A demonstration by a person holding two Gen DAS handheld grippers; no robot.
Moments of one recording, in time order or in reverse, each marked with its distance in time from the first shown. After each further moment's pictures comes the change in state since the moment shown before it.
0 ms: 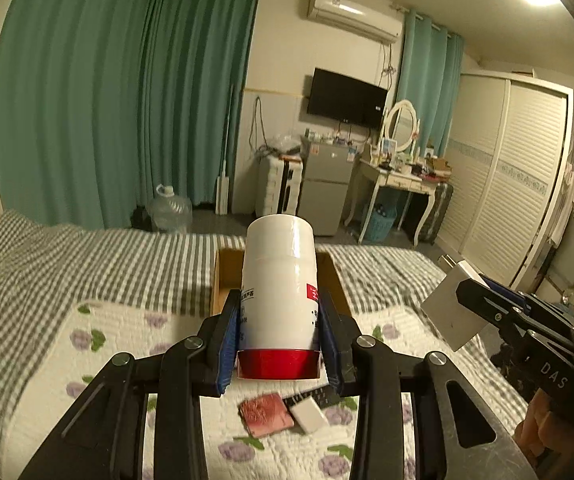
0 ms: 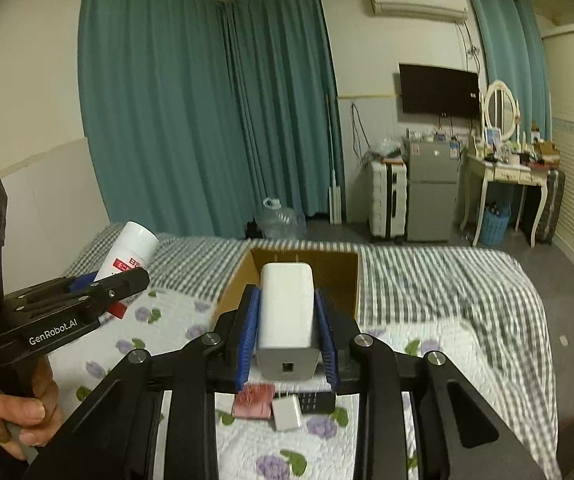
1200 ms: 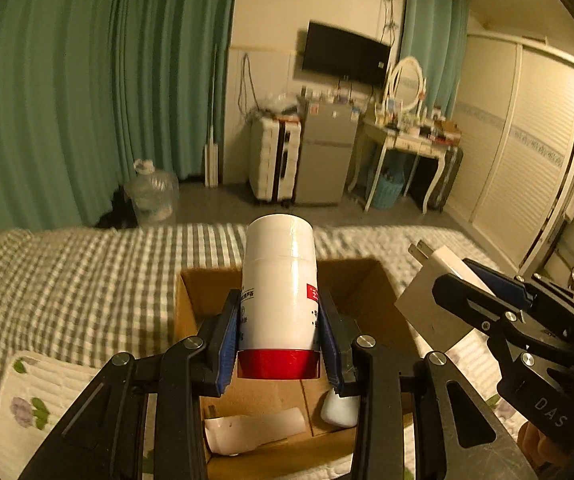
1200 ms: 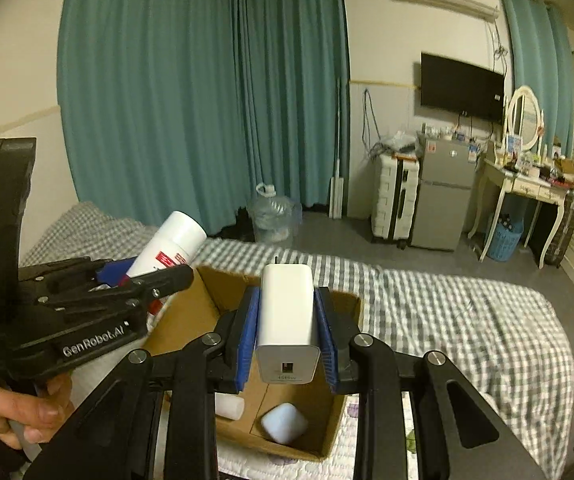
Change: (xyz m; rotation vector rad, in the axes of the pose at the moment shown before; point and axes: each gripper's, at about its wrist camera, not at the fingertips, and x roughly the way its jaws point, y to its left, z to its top) left arm 0.223 0.020 0.014 0.046 0.165 -0.017; right arm 0.207 -0.043 0.034 -0.085 0.086 -0.008
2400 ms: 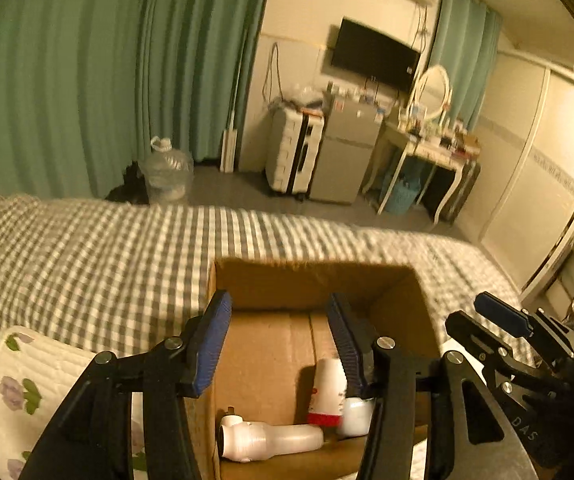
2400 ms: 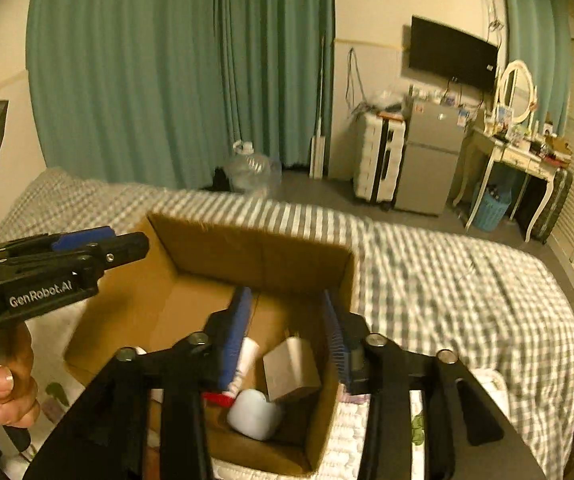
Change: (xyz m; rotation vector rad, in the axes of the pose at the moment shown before) left arm -0.009 0.031 0.007 -0.113 -0.006 0.022; right arm 0.048 -0.023 -0.030 -0.001 0.109 -0.083
